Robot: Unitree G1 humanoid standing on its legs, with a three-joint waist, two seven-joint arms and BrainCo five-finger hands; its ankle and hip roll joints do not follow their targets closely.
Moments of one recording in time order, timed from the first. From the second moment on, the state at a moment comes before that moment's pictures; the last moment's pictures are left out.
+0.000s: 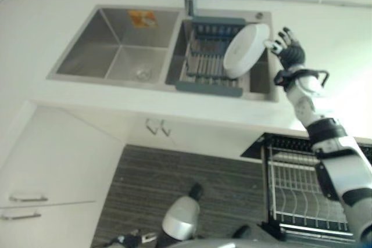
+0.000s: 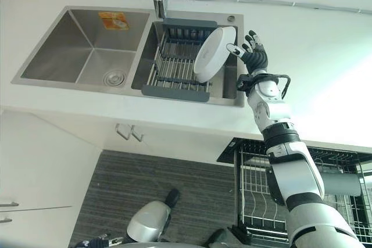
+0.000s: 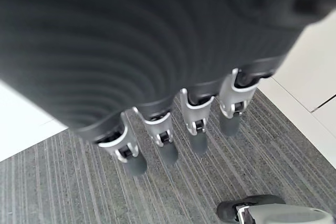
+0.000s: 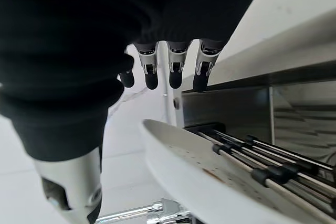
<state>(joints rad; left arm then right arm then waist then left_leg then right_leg) 0.14 0.33 -0.16 1.02 -0.06 0.07 -0.15 -0.90 -0.50 0.17 0.66 0.63 0.01 -0.12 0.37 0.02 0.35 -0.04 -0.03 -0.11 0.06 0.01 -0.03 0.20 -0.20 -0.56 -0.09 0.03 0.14</state>
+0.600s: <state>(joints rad) 0.11 0.32 -0.20 1.02 -0.06 0.08 -0.16 -0.95 -0.48 0.19 0.70 0.55 0.01 -0.10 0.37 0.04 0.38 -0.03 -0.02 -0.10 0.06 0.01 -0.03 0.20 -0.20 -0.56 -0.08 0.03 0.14</state>
